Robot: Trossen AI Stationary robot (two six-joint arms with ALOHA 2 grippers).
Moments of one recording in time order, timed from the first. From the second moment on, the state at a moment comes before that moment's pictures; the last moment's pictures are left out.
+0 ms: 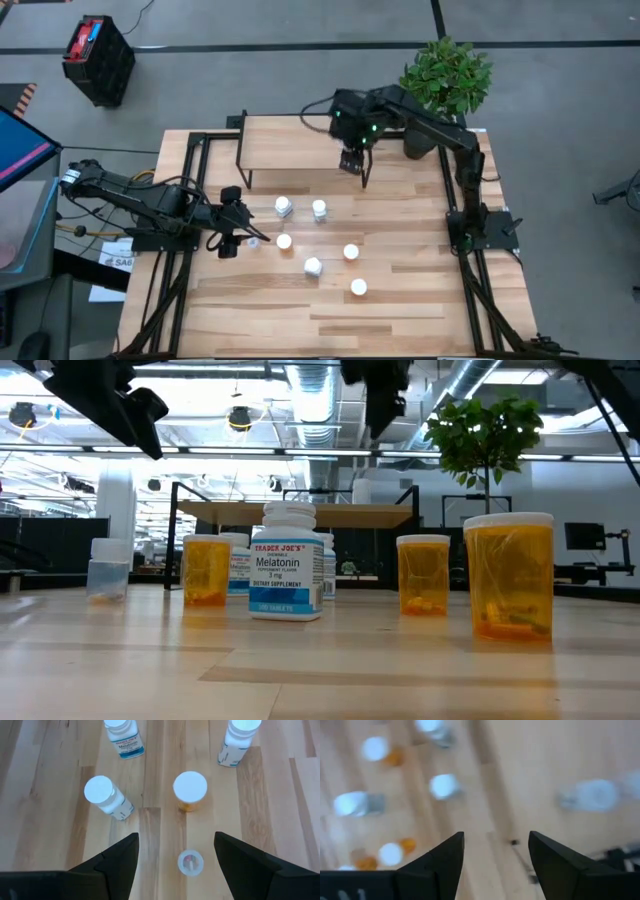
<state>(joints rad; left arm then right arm) -0.27 0.96 0.83 -0.85 -0.24 -0.21 -0.33 1.98 2.34 -1.57 -0.05 -0.03</state>
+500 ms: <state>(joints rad) -0.27 0.97 0.83 -0.84 -0.27 -0.23 -0.03 1.66 1.97 -1.55 0.10 0.16</state>
